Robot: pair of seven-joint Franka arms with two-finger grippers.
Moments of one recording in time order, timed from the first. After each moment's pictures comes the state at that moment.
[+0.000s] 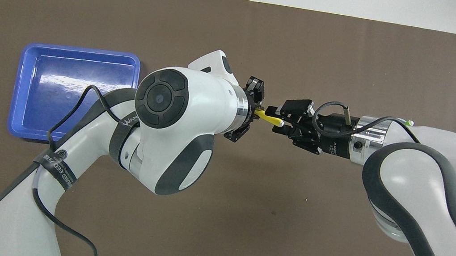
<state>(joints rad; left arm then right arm) -0.70 0.27 -0.02 -1.69 -0.30 2.35 -1.69 0.21 -0.03 0.06 -2.17 1.20 2.27 0.12</state>
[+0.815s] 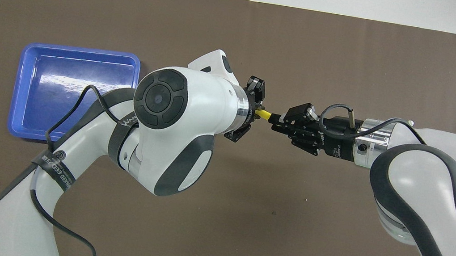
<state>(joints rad) -0.71 0.27 -0.03 -1.69 -0.30 2.35 -1.69 0.20 -0.04 0.06 -2.17 1.21 2.24 0.12</state>
